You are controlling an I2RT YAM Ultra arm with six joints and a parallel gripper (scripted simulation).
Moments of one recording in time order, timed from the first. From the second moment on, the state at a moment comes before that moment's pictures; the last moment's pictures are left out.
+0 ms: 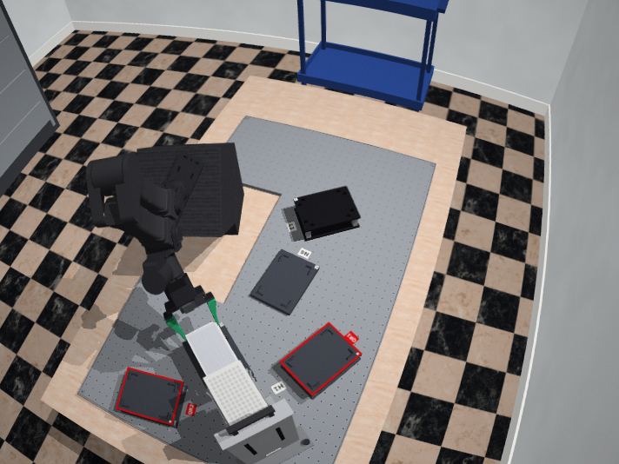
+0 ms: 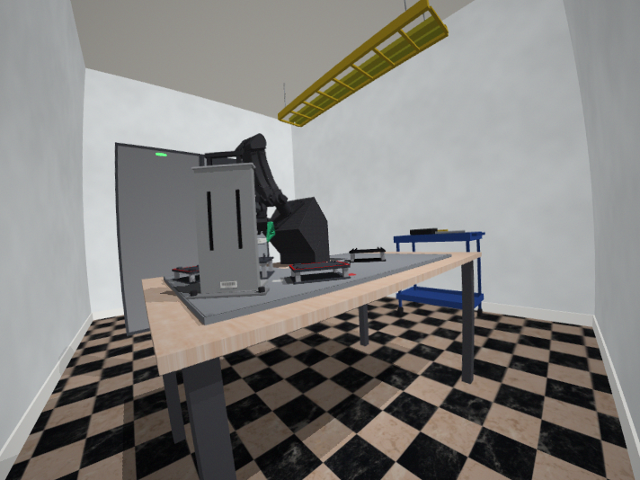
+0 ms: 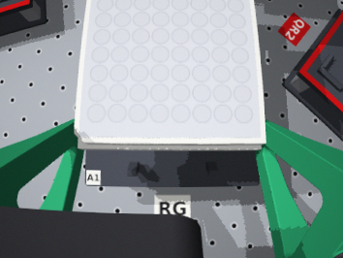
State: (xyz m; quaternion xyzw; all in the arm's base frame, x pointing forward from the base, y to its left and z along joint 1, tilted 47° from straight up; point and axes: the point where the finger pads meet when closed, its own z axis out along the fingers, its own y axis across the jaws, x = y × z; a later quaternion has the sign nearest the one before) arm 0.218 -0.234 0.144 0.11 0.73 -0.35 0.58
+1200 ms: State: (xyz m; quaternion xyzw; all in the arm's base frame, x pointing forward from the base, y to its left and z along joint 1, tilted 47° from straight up) arm 0.222 -0.243 0.131 0.11 0.73 -0.35 0.58
